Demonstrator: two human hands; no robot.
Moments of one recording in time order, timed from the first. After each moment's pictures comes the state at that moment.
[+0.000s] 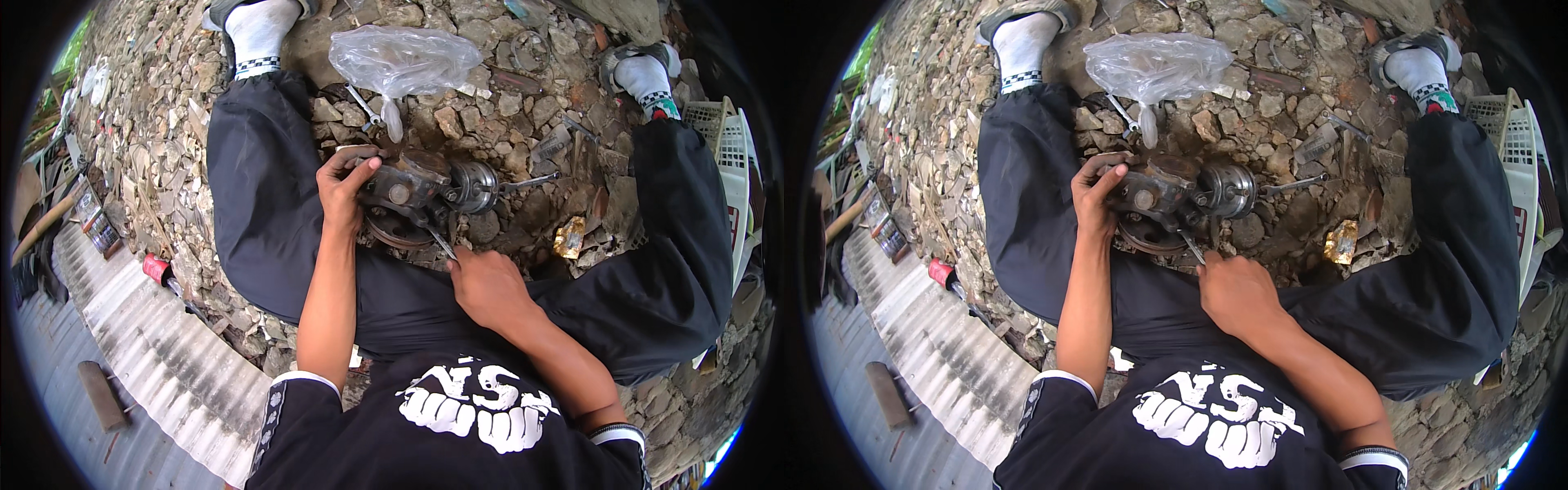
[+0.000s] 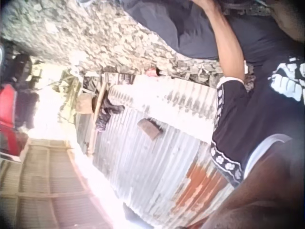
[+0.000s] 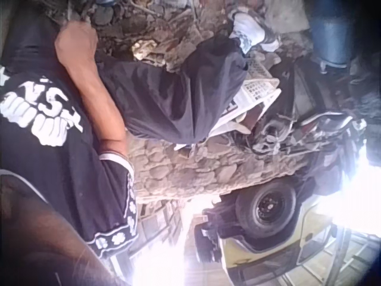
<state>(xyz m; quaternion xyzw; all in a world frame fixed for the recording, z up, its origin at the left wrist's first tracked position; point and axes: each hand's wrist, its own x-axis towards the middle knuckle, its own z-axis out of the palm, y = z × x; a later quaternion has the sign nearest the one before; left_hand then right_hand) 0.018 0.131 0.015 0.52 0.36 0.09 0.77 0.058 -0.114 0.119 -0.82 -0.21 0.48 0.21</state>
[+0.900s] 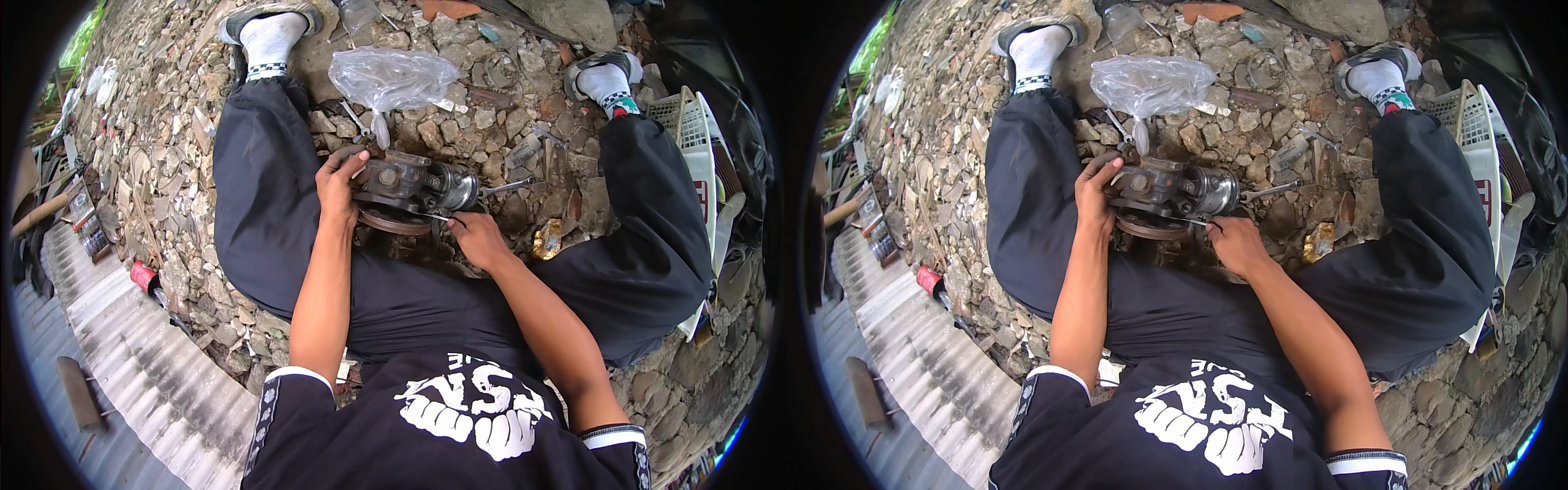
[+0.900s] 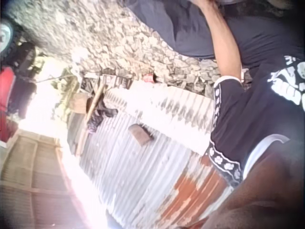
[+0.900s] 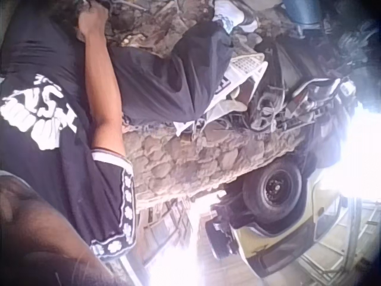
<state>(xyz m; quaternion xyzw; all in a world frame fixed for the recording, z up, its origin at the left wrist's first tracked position) 0.024 0.126 0.005 0.42 0.45 0.10 0.78 0.067 -0.145 0.025 -0.84 -0.15 0.43 0.29</state>
